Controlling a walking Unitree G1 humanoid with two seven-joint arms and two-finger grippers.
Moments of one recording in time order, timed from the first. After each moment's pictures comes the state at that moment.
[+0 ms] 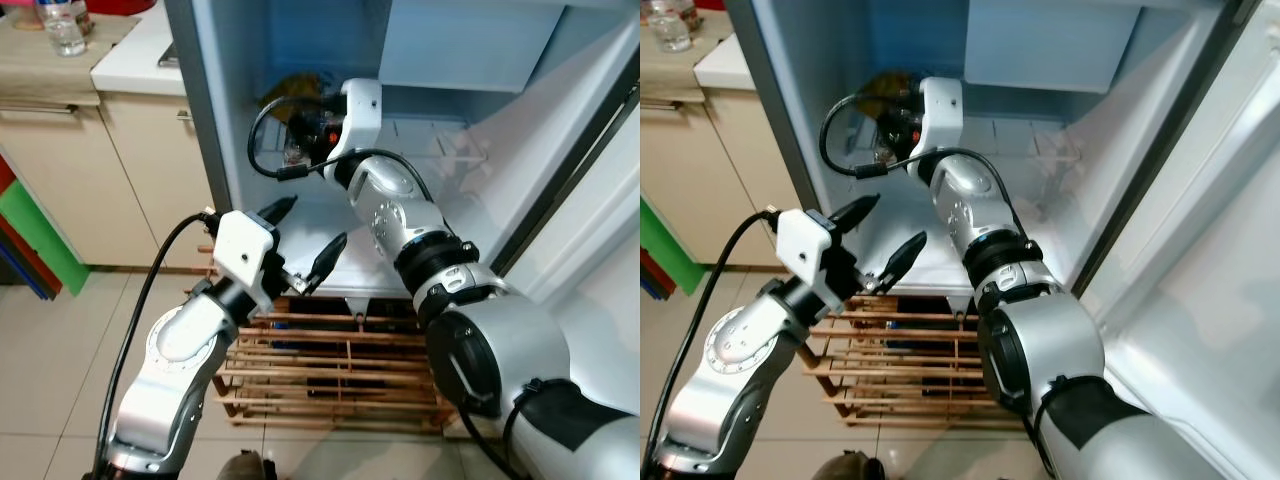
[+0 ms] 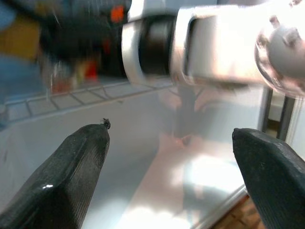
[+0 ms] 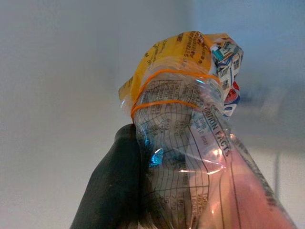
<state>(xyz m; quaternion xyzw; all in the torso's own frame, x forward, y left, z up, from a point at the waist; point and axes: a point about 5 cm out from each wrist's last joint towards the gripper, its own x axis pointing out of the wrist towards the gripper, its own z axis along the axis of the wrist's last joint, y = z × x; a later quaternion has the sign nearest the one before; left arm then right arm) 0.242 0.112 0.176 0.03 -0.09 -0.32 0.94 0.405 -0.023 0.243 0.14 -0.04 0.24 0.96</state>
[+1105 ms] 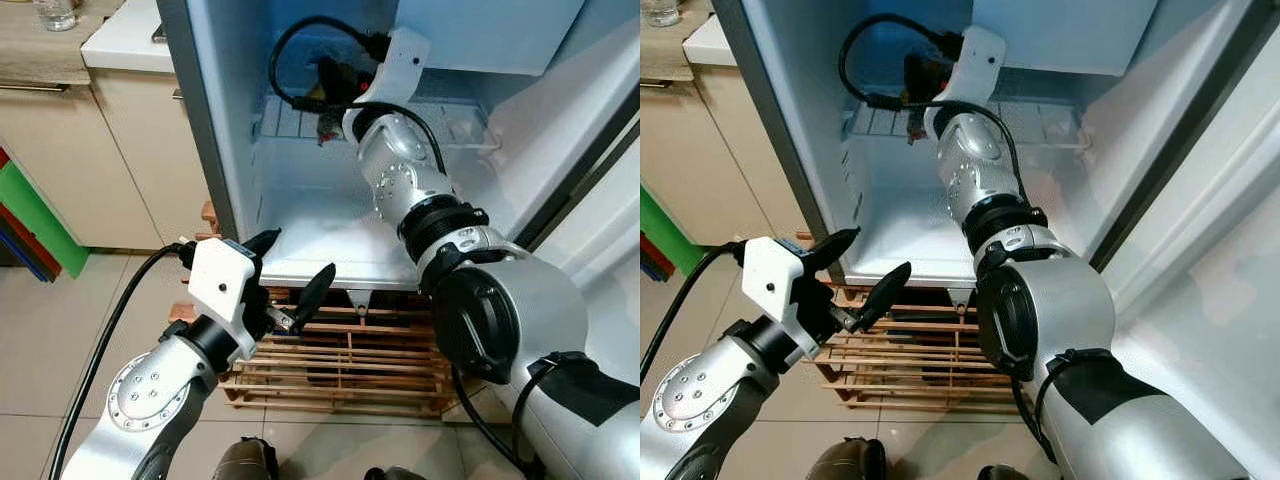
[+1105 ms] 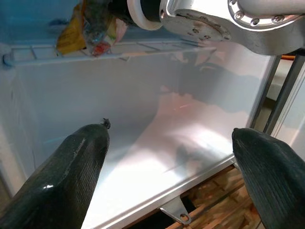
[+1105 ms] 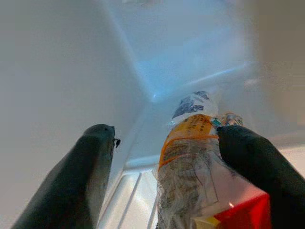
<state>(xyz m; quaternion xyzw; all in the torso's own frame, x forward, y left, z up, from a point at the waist) 0.209 0.116 0.187 0.02 -0.04 -0.31 0.95 0.416 -0.038 0.264 0.25 -0.05 0.14 0.96</state>
